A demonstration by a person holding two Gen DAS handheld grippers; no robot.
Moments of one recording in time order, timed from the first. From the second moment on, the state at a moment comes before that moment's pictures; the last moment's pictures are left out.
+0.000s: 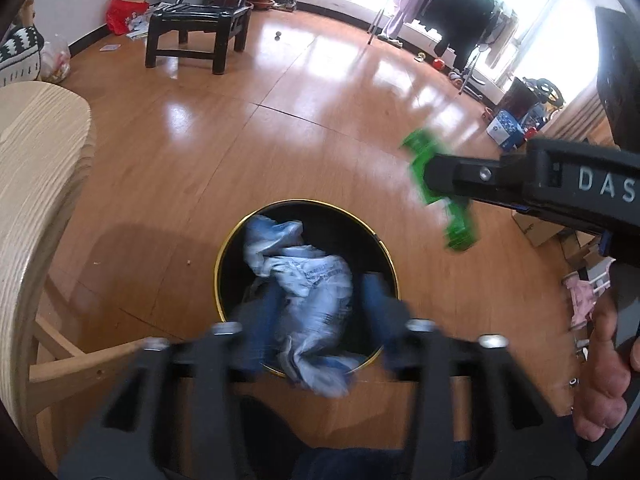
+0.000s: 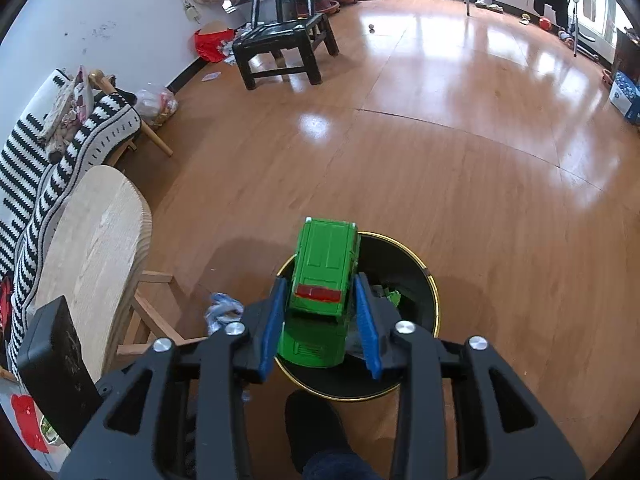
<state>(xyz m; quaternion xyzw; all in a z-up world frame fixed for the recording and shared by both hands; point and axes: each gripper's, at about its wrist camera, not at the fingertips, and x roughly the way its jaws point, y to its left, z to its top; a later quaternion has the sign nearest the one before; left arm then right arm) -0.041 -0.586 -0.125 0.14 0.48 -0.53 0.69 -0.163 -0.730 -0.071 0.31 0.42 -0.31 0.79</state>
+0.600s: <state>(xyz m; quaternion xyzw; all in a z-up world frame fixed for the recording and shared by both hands) -0.024 -0.537 -0.083 0.14 0.45 -0.50 0.73 -0.144 -0.708 -0.051 0.28 0.41 -0.28 0.82</state>
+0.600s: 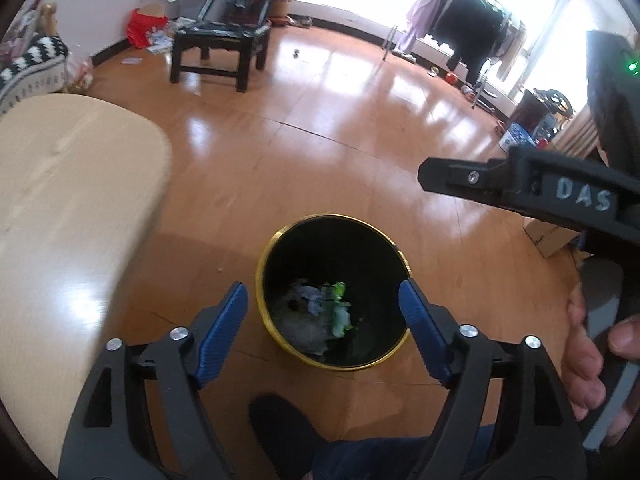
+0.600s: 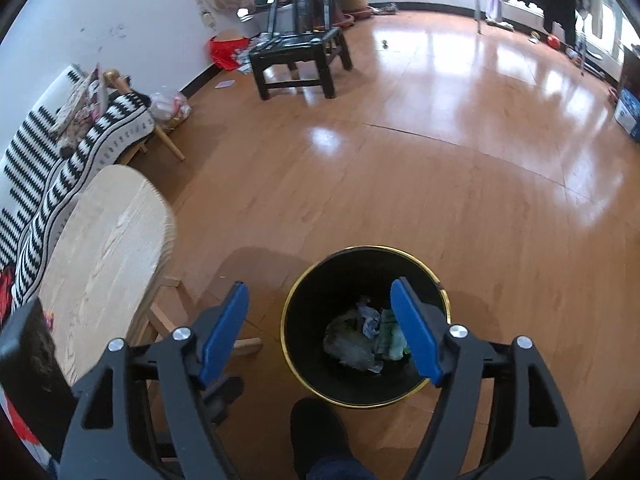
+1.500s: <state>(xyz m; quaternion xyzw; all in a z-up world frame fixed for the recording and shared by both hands) 0.065 -0.068 0.023 0.03 0.40 -0.16 0.90 0.045 -0.366 0.005 0.08 0.43 0.04 0.90</state>
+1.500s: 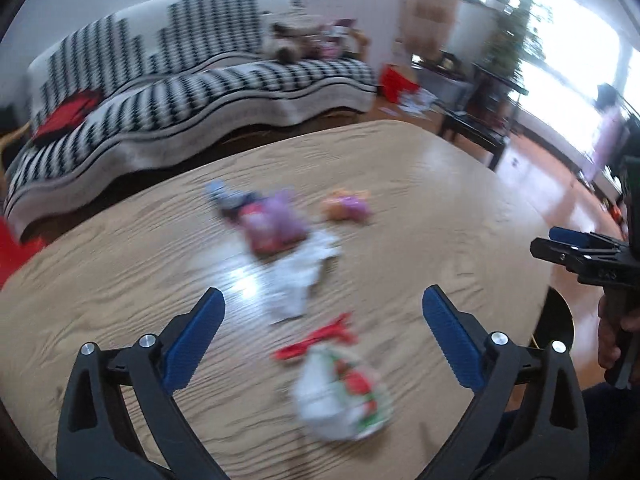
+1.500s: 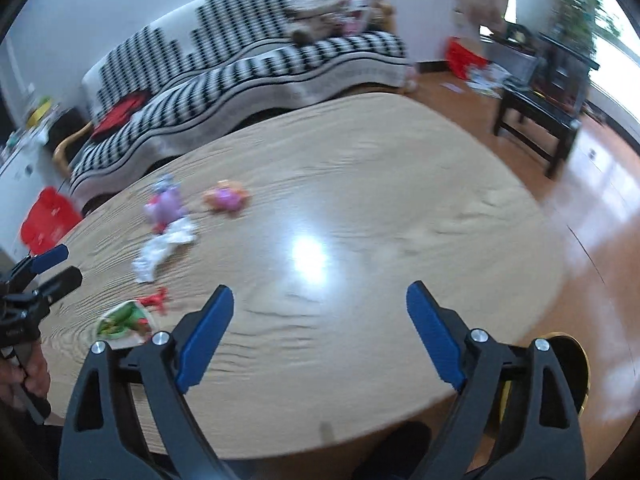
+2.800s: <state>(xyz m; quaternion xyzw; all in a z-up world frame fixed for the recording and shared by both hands) 0.180 -0.089 -0.080 0.07 0.49 -0.20 0.85 0.253 -0.273 -0.096 -0.04 0.49 0.11 0.86</state>
